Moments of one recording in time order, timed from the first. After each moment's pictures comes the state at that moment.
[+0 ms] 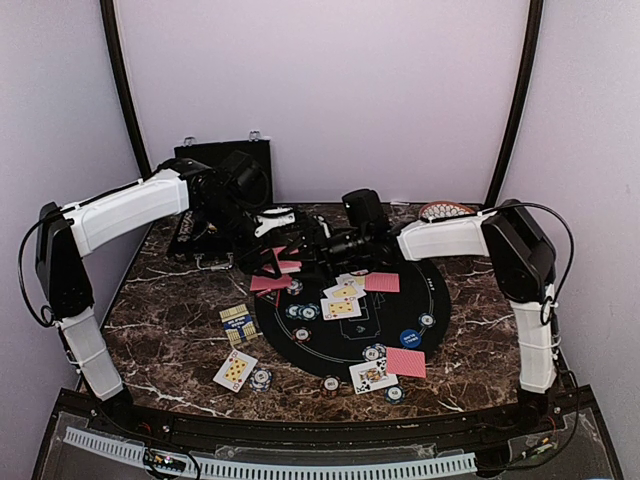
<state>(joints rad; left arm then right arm) -0.63 1.79 1.65 -1.00 0.32 0.66 0.75 2.14 1.52 0.15 -0.91 1.03</state>
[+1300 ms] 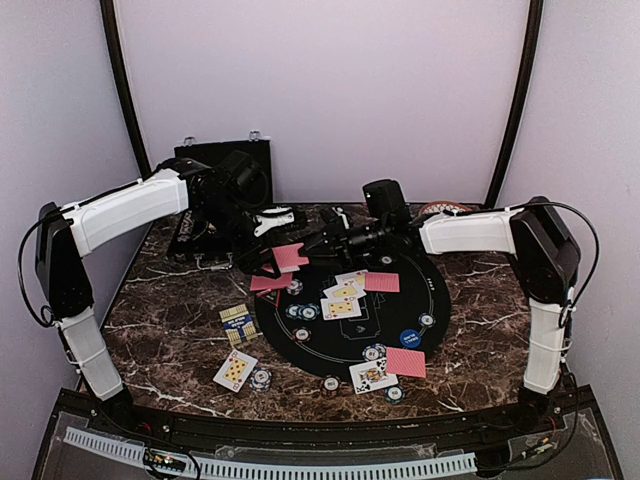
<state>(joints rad) -0.63 1.79 1.65 -1.01 0.32 0.66 0.70 1.99 1.41 0.12 -0.94 1.05</state>
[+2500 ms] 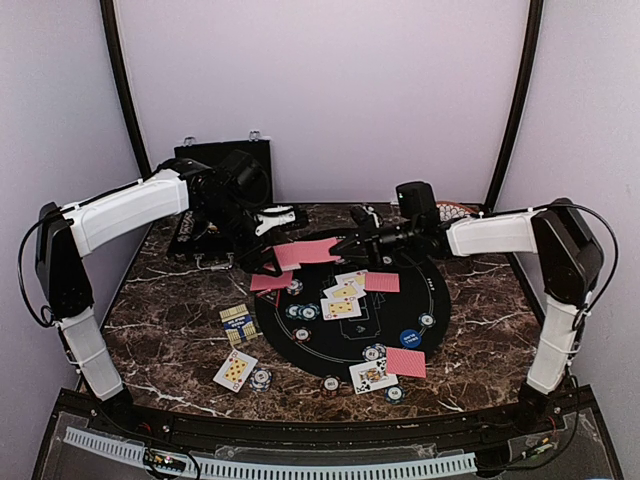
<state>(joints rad) -0.64 1.79 1.65 -0.98 0.31 0.66 0.59 1.88 1.24 0.20 -1.01 1.09</state>
